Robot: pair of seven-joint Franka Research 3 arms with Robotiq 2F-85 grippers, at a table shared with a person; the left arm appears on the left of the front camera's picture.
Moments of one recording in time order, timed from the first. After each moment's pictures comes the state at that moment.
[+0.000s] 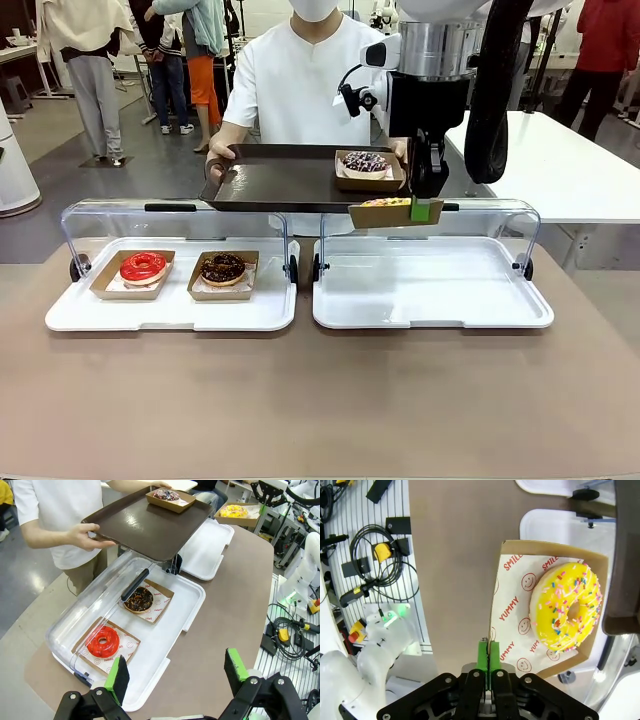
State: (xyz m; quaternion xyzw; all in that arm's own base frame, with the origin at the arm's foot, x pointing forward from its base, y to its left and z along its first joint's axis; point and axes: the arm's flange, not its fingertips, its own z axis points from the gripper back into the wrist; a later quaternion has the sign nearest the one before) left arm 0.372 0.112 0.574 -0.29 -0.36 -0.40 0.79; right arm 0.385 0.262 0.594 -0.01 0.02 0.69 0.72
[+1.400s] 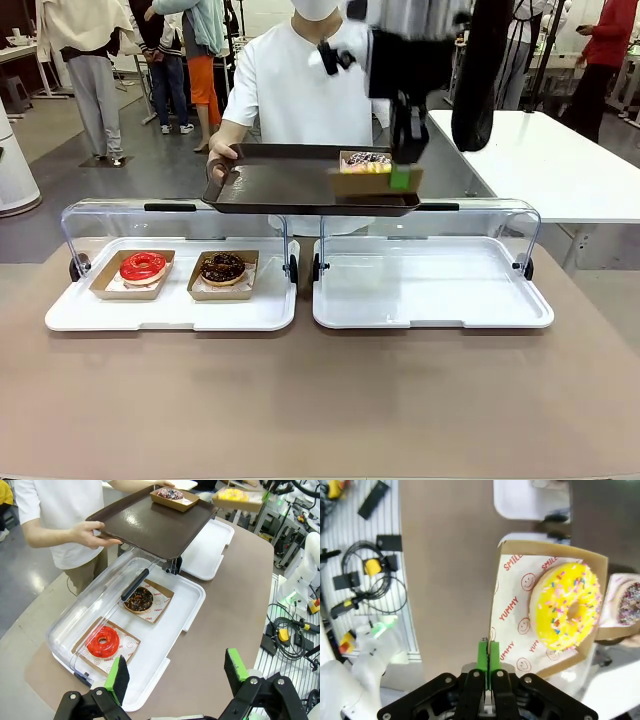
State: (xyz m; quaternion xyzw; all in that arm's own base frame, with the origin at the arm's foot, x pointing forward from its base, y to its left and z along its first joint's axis) left arm 0.372 0.112 0.574 -0.29 -0.36 -0.40 0.79; right arm 0.373 0.300 0.660 -0.03 -0.04 0.70 0.71
